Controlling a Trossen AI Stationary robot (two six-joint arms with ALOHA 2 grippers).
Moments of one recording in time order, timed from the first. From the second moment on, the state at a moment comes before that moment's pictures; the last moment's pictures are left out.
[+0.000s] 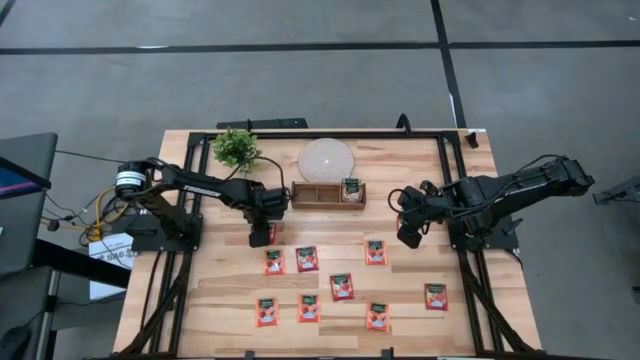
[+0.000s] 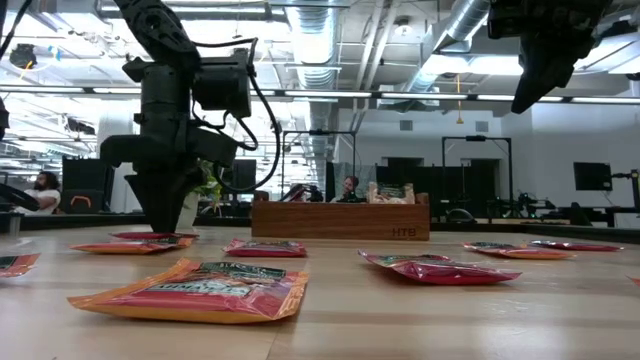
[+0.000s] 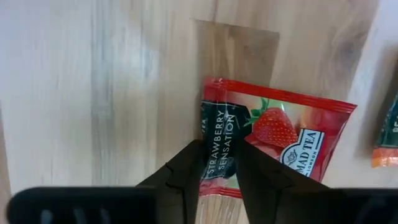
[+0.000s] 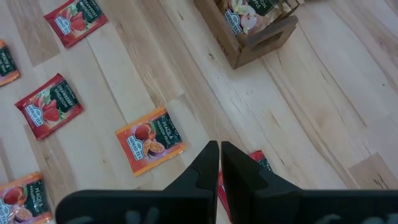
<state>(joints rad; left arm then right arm) 0.15 1.63 0.79 -0.60 0.03 0.01 0.22 1.06 0.91 -0.98 0.26 0.62</state>
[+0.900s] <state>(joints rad) 0.12 1.27 0.86 -0.73 -0.11 -0.15 0.21 1.07 0.91 -0.66 0.20 0.51</state>
